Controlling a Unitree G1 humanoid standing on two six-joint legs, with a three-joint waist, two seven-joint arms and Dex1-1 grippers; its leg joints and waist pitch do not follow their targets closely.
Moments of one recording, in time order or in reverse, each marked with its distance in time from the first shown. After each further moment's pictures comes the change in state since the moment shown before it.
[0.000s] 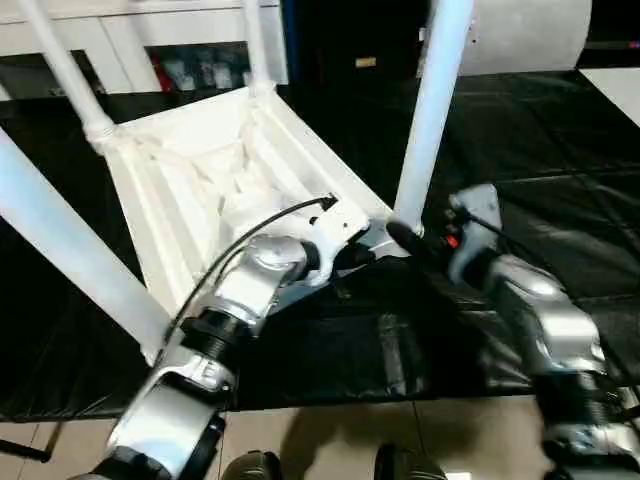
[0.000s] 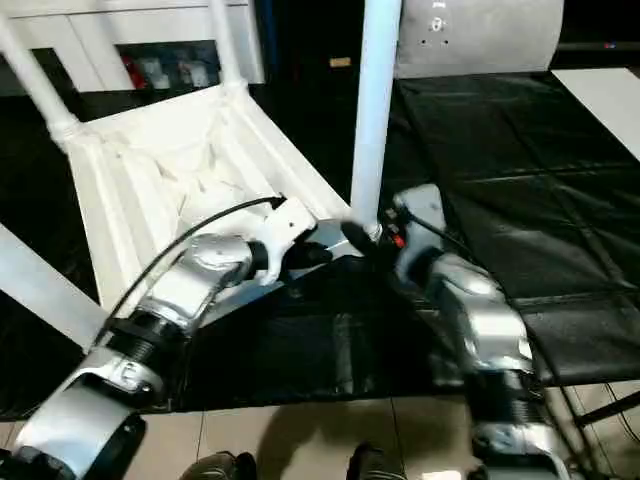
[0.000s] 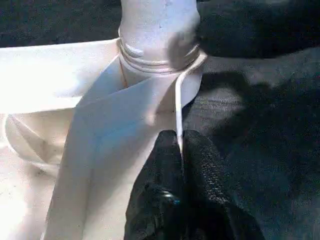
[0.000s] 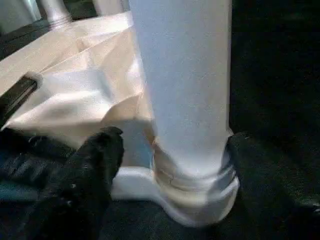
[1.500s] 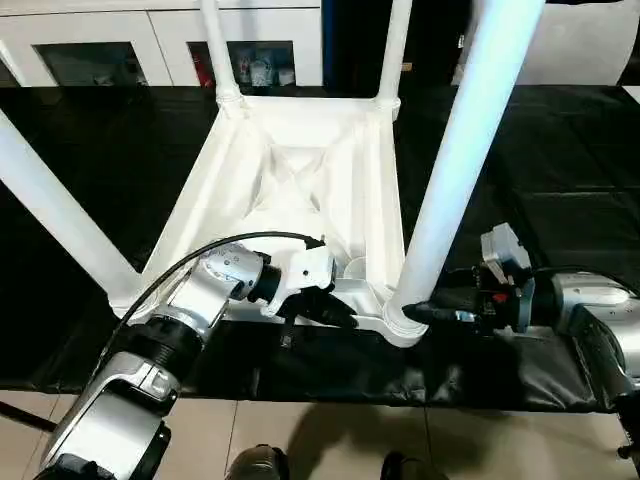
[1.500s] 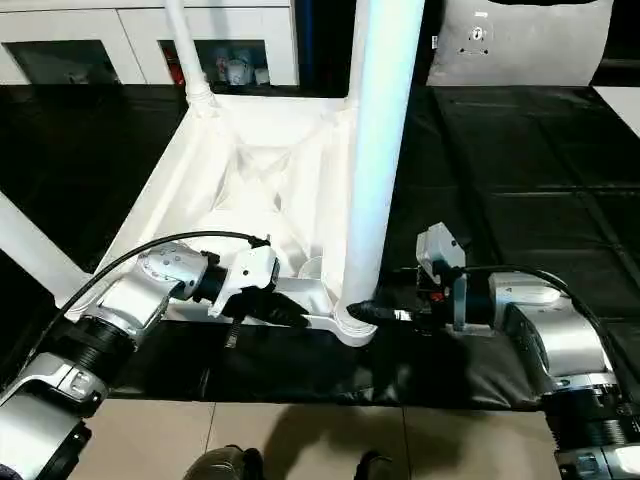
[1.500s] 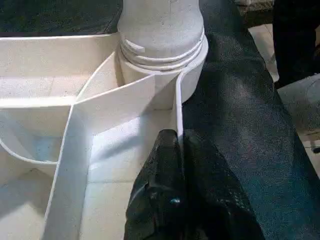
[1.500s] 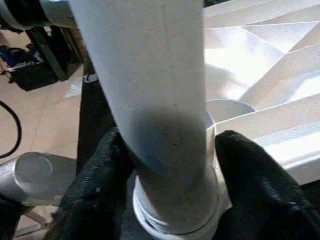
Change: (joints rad) left arm 0.057 0.196 -0.118 -0.007 -0.090 -0.317 -0.582; right arm 0.072 -0.303 0.130 -0.080 0.123 -0.057 0.640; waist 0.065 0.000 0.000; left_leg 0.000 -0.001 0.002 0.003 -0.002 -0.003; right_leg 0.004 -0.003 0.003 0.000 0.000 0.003
